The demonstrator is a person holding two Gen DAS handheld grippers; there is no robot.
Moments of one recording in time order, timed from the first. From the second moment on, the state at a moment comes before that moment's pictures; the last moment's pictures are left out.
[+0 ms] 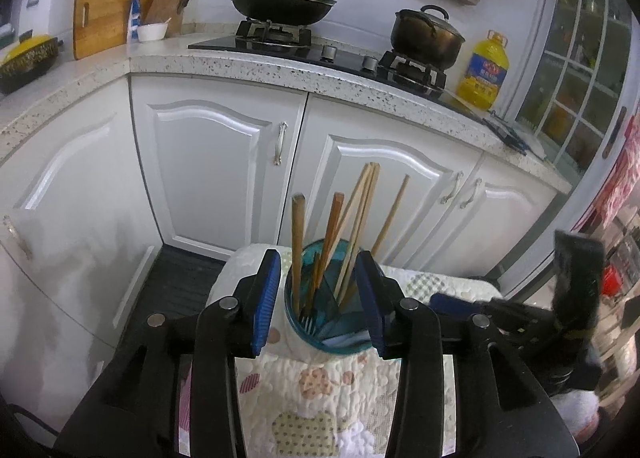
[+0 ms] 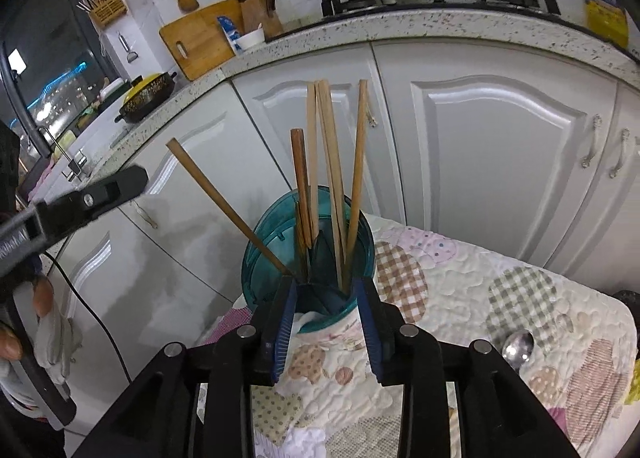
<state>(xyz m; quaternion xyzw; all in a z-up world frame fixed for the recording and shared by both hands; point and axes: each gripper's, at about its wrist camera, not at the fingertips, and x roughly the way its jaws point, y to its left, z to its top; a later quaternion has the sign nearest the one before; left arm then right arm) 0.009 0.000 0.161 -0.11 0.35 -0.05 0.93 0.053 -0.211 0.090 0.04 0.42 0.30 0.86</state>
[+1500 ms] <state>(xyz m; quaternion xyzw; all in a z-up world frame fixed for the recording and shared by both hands) -0.039 -0.142 0.031 -0.09 0.49 -0.19 0.85 -0.007 -0.360 -0.003 0.07 0.49 0.14 0.86</state>
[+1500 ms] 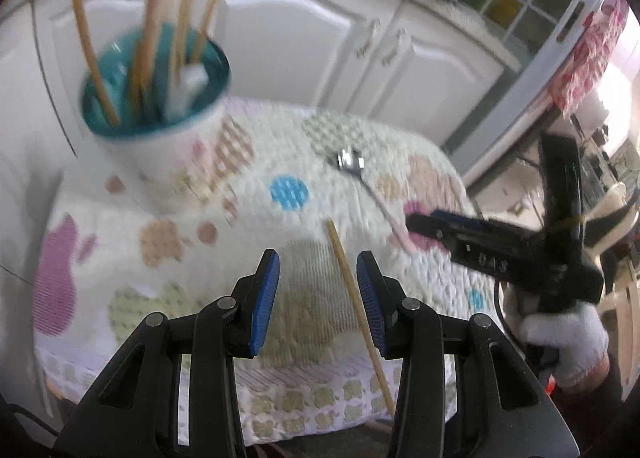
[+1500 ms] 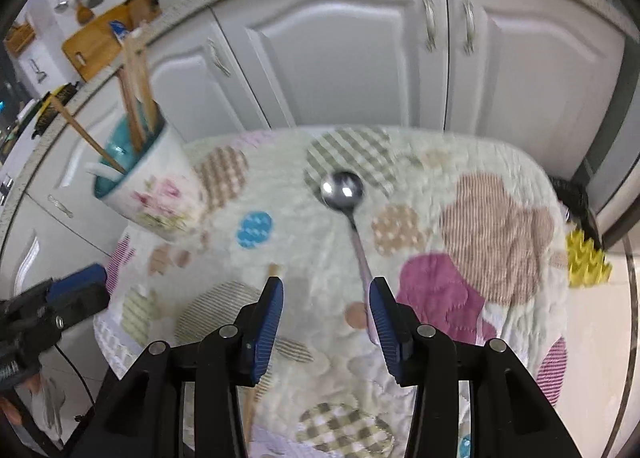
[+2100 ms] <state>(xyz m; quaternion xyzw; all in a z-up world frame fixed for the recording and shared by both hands) 0.004 -0.190 -0.032 -0.08 0.55 -0.22 0.80 0.047 -0.363 -0.035 0.06 0.51 0.15 0.85</state>
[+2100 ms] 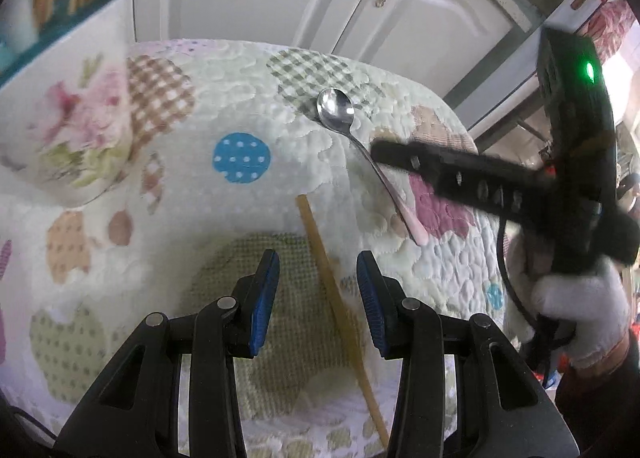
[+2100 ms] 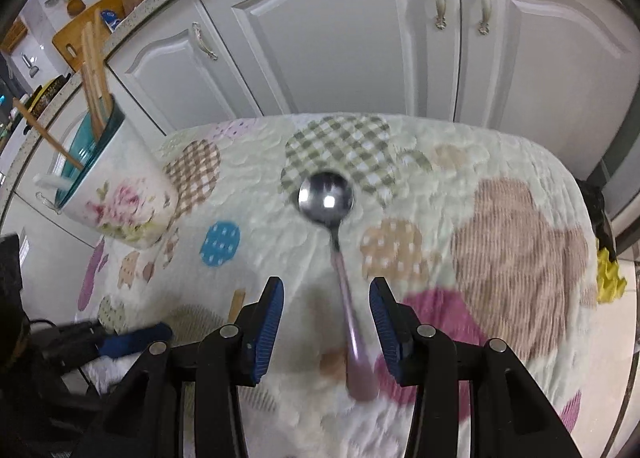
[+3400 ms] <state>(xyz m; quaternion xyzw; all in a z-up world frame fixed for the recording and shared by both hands) 0.032 -0.218 -0.055 -0.02 0.56 -0.20 0.80 0.067 -0.435 -0.064 0.12 0.51 0.19 0.83</state>
